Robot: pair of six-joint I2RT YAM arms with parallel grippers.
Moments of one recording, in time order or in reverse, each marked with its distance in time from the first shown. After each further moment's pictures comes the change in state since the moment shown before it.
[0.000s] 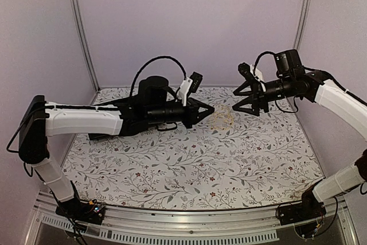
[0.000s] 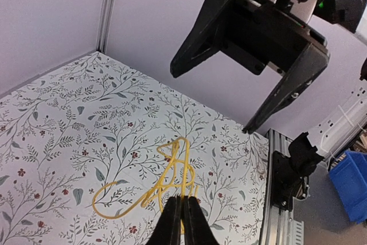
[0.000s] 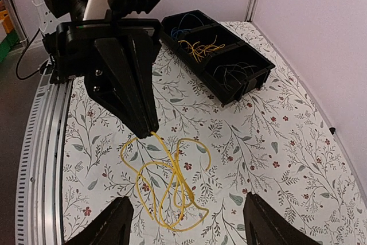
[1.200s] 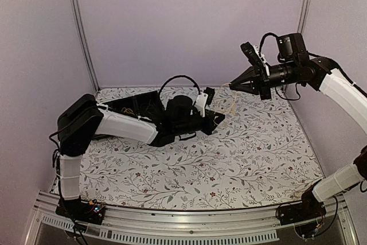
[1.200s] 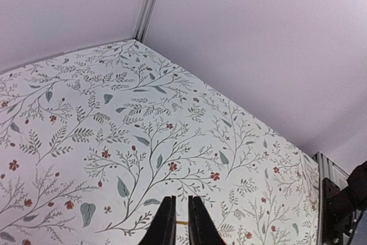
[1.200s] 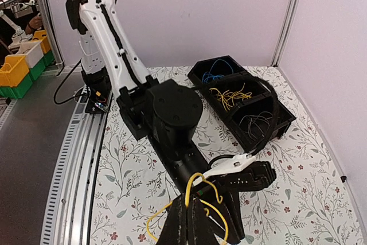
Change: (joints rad) left arm -0.018 0.364 0.147 0.243 -0.182 -0.055; right arm 0.046 0.033 0.193 -0.077 -0.150 0.047
